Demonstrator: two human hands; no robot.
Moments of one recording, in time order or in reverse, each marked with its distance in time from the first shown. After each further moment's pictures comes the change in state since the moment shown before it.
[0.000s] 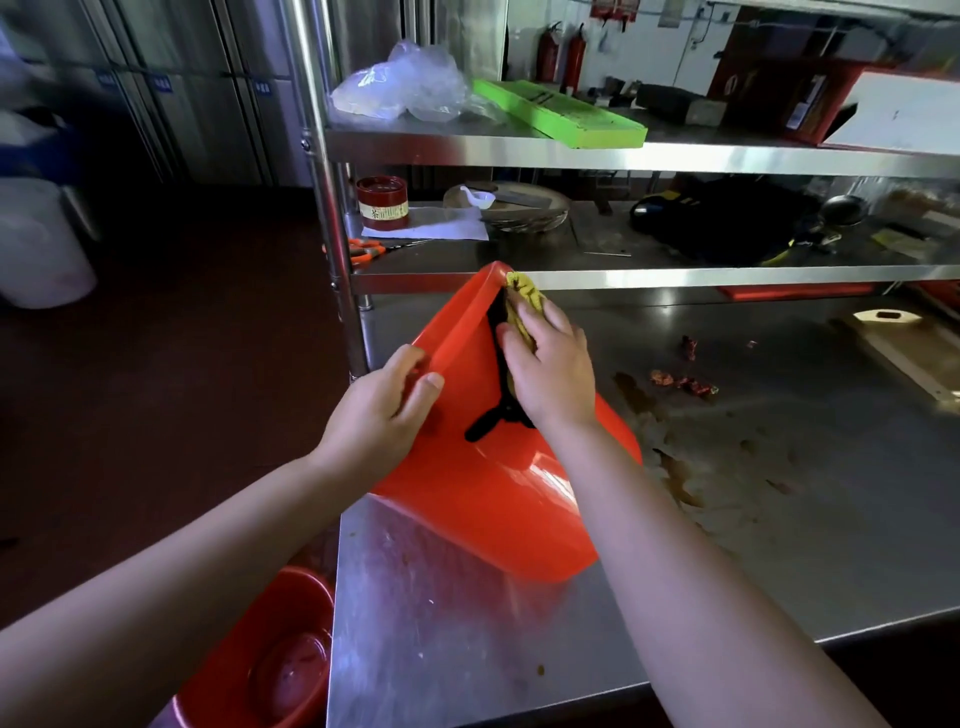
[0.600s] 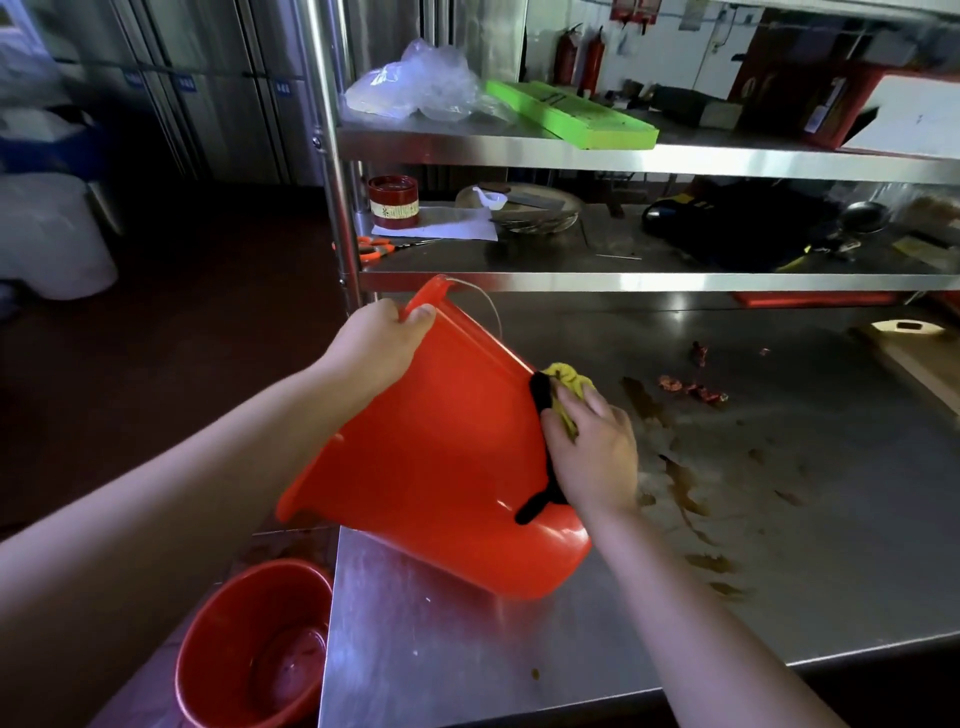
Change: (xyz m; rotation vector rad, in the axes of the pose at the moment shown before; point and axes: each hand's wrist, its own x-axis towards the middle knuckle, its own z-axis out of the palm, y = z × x) left_hand 0.053 0.023 -0.018 -0.026 -0.042 -0.425; right_hand -0.057 0.063 -0.007 -0.158 0.045 0.041
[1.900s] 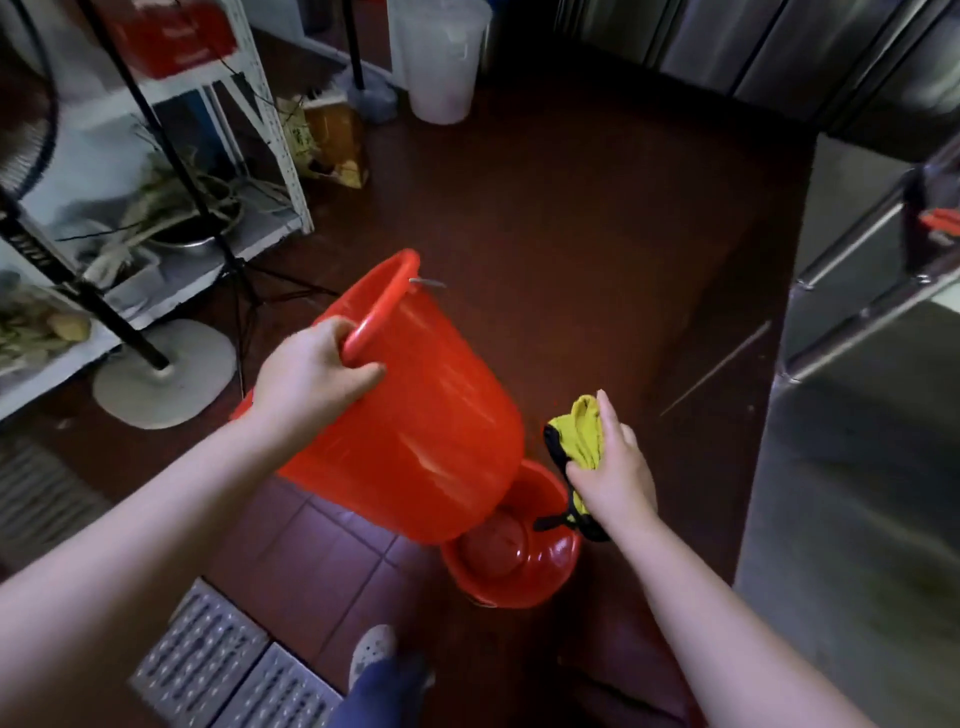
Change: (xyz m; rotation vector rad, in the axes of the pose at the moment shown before) left_hand -0.112 -0.473 -0.324 0.292 0.502 -0.452; right_hand -0.142 -0.291 0.376 -0.120 -0.807 -0.211
